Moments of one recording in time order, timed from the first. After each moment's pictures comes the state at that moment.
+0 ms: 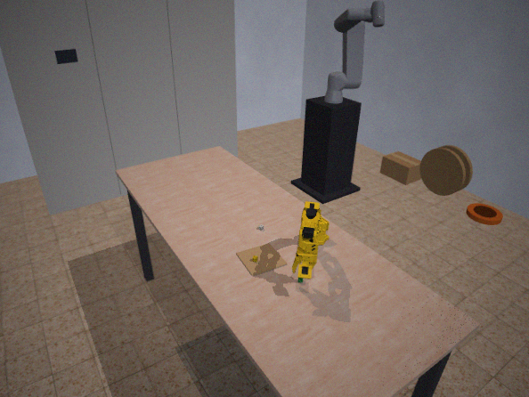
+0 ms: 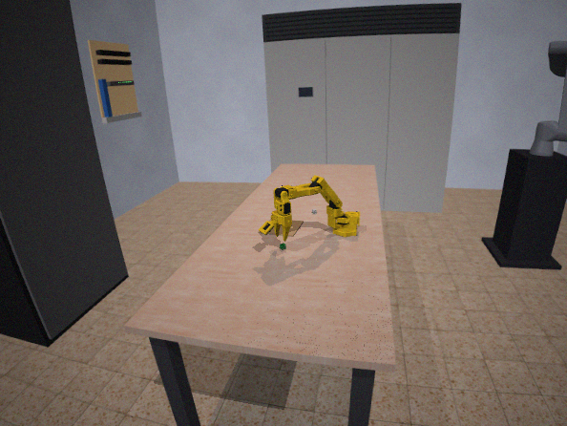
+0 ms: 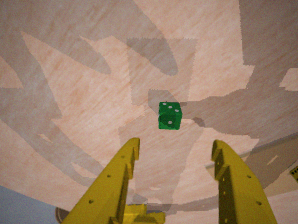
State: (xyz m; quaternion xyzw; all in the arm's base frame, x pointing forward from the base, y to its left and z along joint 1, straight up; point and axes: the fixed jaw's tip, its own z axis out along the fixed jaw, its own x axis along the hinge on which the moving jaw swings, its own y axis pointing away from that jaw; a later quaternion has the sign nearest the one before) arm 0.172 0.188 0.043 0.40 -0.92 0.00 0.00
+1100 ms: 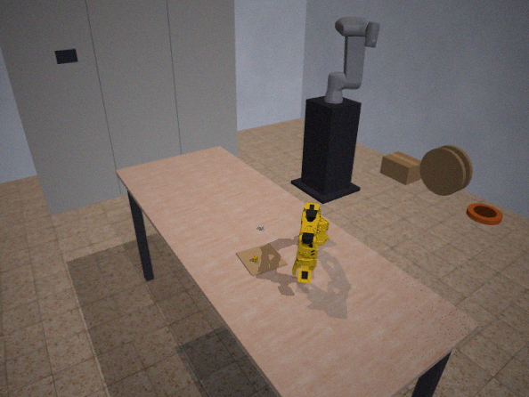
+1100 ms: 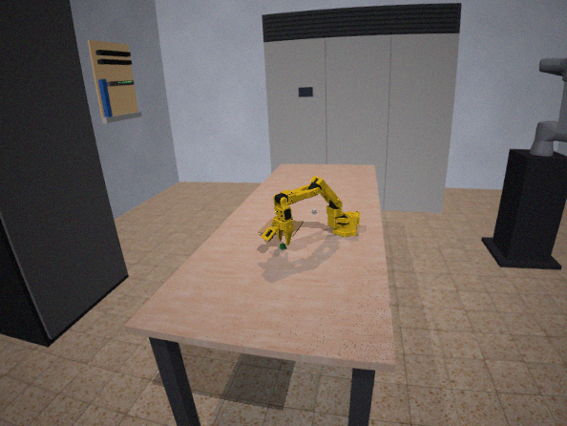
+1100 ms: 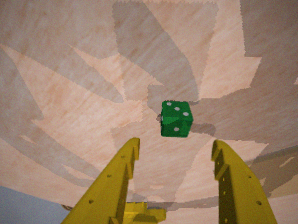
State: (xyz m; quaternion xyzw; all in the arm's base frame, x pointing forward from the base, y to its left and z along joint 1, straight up) arm 0.164 0.180 0.024 0.40 -0.91 0.02 0.04
